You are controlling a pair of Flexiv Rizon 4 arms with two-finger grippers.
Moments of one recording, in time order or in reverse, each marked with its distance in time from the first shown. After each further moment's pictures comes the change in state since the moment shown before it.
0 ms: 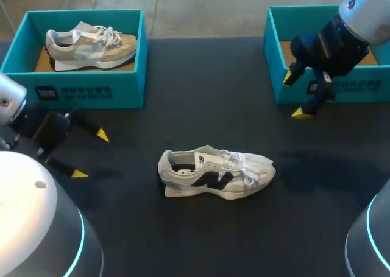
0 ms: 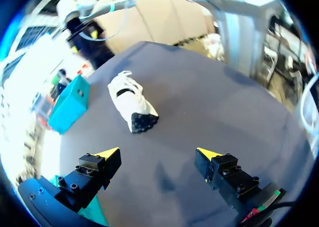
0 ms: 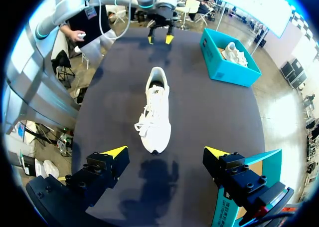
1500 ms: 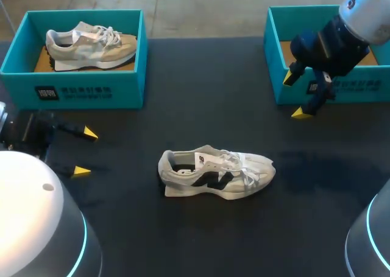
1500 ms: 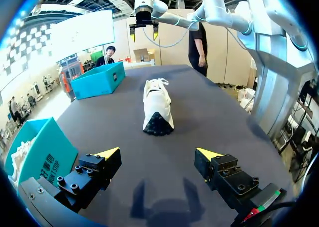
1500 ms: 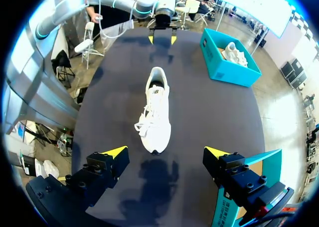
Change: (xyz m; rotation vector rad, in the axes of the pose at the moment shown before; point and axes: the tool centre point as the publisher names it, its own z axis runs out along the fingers) left arm 0.001 0.015 -0.002 0.205 -0.140 -0.469; right arm 0.000 0.000 0.000 0.000 0.000 0.000
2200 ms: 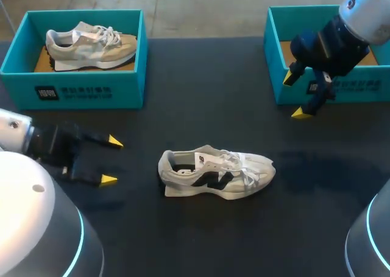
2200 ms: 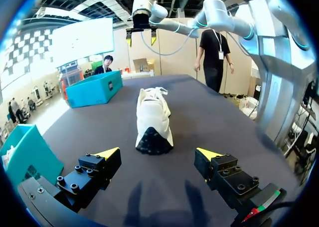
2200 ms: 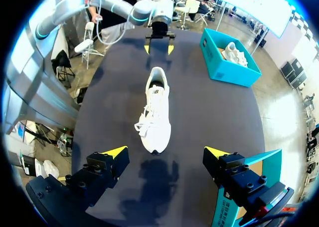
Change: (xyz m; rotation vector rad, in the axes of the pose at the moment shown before) left arm 0.011 -0.016 0.064 0.117 0.003 -0.003; right arm 0.000 0.000 0.000 0.000 0.000 0.000
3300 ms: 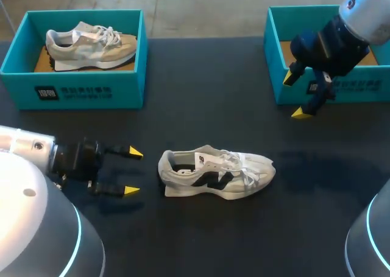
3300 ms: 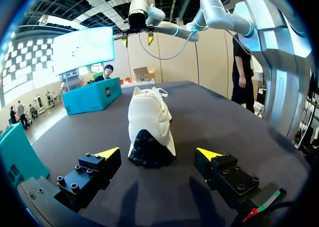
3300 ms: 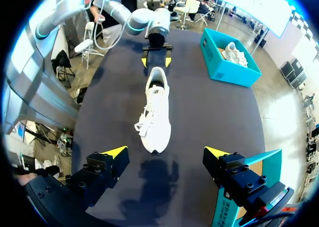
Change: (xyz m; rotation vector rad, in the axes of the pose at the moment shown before) left arm 0.005 0.007 0.055 0.092 -0.023 0.021; right arm 0.000 0.000 0.000 0.000 0.000 0.000
